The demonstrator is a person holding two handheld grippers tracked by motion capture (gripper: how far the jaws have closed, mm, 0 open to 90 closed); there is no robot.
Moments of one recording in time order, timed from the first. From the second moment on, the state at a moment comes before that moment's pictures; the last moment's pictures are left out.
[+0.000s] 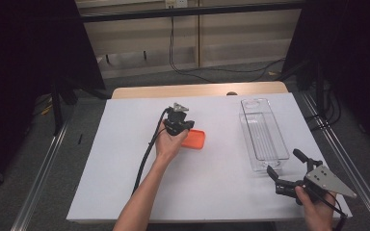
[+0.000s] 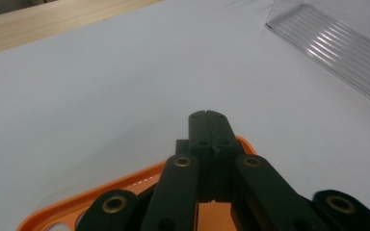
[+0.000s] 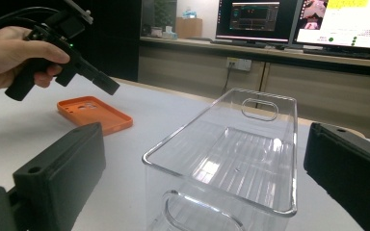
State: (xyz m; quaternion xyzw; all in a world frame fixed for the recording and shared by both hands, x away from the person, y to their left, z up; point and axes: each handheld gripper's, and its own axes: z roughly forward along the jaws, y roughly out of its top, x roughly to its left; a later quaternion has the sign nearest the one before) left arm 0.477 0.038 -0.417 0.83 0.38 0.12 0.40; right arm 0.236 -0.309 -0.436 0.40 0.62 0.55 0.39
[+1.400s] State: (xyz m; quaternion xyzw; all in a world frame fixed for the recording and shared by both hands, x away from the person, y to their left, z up) left arm 0.501 0.031 -0.452 0.83 0.41 0.08 0.37; right arm 0.236 -0.310 -0.436 0.40 0.62 0.55 0.39
